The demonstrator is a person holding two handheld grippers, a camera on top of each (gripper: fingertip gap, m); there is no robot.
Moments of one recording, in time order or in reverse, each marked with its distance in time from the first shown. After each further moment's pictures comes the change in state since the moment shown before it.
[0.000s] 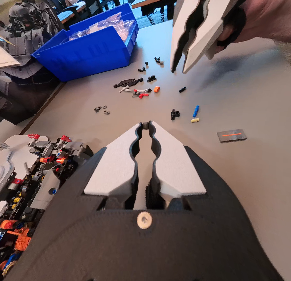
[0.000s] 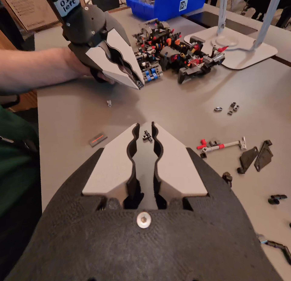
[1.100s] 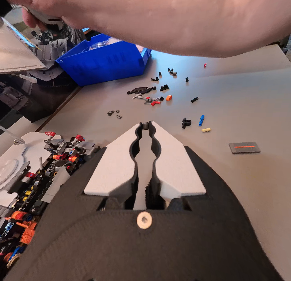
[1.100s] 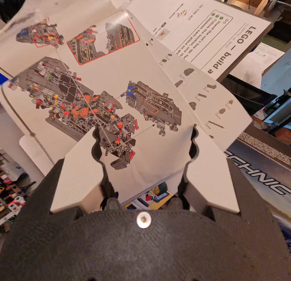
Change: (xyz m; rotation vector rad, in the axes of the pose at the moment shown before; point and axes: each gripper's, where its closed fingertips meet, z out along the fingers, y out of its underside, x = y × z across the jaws) left arm -0.018 -0.007 -0.002 0.068 -0.081 -0.041; right arm 0.309 -0.252 0.086 0.165 0.552 -0.217
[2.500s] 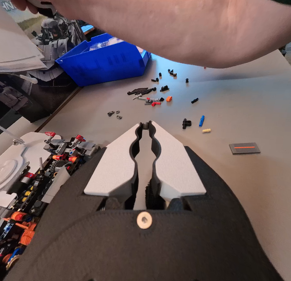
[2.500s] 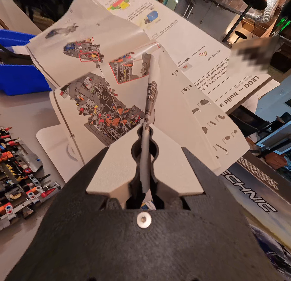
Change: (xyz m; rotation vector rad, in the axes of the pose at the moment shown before) left arm -0.001 -0.001 0.000 0.007 0.004 -0.007; right arm -0.035 -0.029 -0.018 0.034 -0.045 -0.140
